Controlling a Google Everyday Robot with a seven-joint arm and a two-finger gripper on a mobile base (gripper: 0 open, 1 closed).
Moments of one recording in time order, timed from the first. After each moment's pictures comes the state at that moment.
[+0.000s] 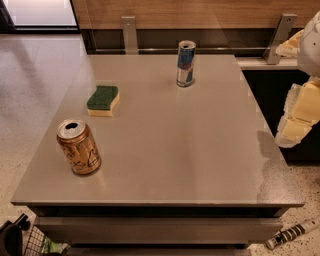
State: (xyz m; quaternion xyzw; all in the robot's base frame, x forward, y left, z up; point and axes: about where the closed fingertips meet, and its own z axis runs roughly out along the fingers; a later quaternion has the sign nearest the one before) arm 0.438 -0.214 0.988 -0.60 0.78 -0.05 0.18
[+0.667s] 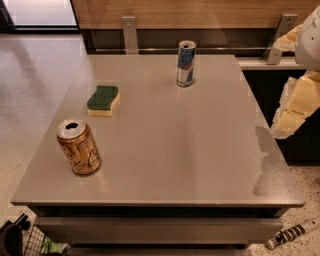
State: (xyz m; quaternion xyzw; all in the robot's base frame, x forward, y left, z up) arm 0.454 -0.215 0.990 -0.60 0.77 -0.04 0.20
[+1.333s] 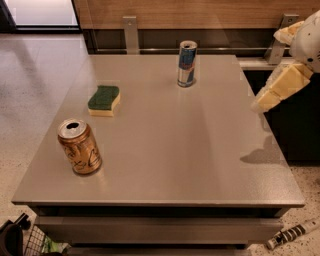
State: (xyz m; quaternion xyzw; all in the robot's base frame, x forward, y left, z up) arm 0.526 -0.221 0.979 -0.54 0.78 0.01 0.33
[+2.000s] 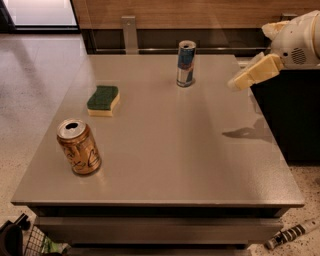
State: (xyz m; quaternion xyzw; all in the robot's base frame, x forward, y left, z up) arm 0.599 -0.209 0.974 -0.46 0.75 0.08 0.46
